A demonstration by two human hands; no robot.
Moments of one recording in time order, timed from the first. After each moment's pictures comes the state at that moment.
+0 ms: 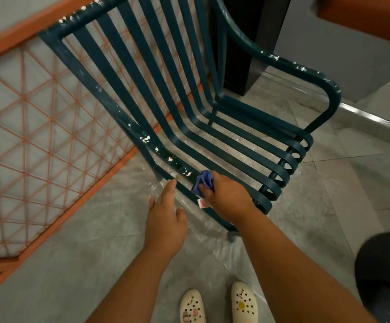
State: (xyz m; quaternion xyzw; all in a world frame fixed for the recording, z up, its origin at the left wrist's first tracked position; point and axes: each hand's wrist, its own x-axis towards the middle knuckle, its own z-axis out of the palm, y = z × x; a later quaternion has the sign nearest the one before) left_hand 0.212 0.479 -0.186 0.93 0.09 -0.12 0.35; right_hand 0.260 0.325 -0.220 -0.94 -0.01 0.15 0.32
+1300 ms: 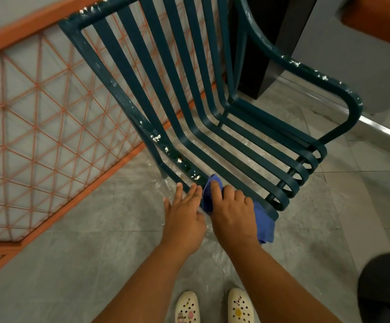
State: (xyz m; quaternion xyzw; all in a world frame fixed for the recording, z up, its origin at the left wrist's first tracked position) left_hand 0.228 0.462 -0.194 0.94 0.02 -0.18 0.27; right_hand 0.232 0.346 -0.240 -1.00 -0.04 -0.01 0.02
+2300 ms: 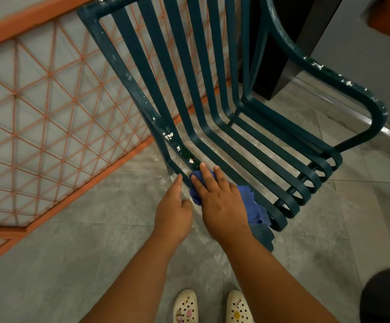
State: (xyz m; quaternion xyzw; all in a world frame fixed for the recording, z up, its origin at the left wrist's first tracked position) left_hand 0.248 0.493 -0.196 0.85 0.19 -0.15 0.46; right_hand 0.266 0.376 -0.223 -0.98 -0.17 0.10 0.11
